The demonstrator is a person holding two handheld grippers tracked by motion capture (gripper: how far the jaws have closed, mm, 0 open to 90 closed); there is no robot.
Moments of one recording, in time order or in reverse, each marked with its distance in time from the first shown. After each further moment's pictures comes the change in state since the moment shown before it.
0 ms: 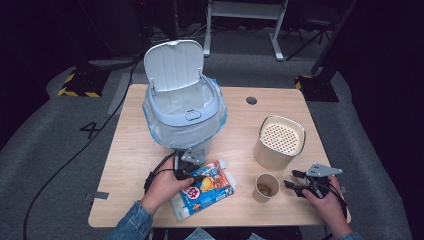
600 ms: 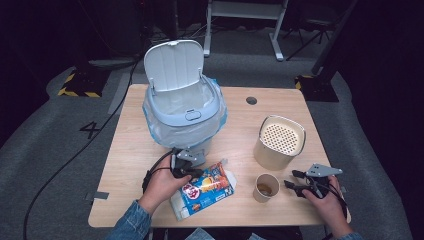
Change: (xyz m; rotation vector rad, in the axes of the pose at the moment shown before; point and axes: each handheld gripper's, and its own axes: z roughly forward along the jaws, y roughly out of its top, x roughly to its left) left arm -0.004 0.004 -0.021 -0.077 -0.060 -0.008; right arm 0.000 0.000 0.000 -0.001 0.000 0.000
